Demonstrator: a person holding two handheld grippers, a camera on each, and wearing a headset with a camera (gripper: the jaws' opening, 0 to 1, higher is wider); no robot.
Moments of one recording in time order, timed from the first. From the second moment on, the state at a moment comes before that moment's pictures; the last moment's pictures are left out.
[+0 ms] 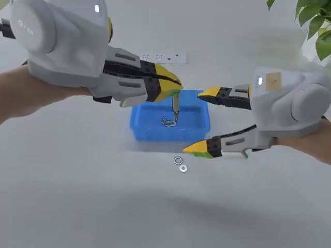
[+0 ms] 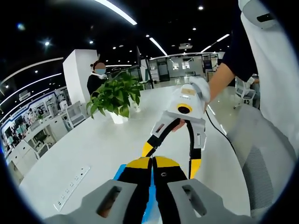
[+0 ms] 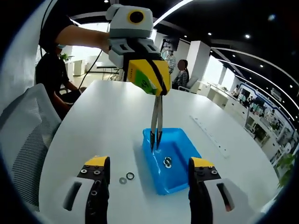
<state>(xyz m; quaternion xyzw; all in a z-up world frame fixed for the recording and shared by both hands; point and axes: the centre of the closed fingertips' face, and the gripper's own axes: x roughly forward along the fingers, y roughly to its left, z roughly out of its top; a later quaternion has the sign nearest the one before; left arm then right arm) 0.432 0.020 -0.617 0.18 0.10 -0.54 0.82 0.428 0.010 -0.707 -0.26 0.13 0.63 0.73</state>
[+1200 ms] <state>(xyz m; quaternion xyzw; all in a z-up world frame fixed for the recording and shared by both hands) 0.386 -0.006 -0.680 0.17 0.12 -0.55 0.81 0.379 -0.052 -0.750 -0.18 0.23 0.60 0.74</state>
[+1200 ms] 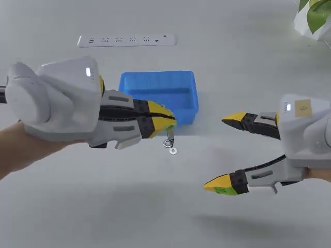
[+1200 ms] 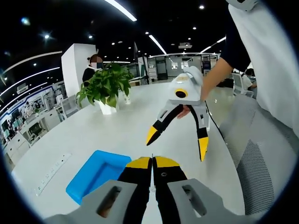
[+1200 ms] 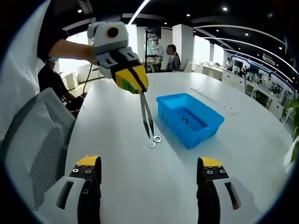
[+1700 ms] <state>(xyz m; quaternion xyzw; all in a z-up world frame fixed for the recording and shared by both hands) 0.387 -0.009 -0.690 0.17 0.13 -0.55 0.80 0.364 -0.050 -0.756 -0.16 0.24 0.61 0.74</state>
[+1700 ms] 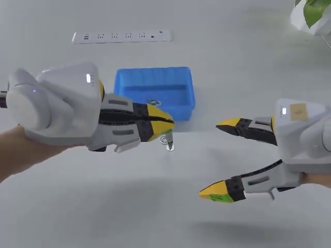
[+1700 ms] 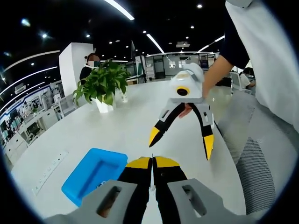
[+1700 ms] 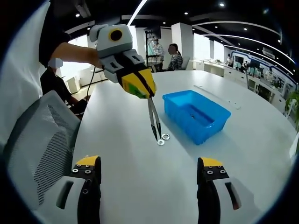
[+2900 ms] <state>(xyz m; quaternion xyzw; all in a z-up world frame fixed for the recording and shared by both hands) 0.391 -0.010 -0.695 0.19 0.14 -0.56 0.80 0.355 -0.045 -0.762 -0.14 0.25 0.62 0.73</state>
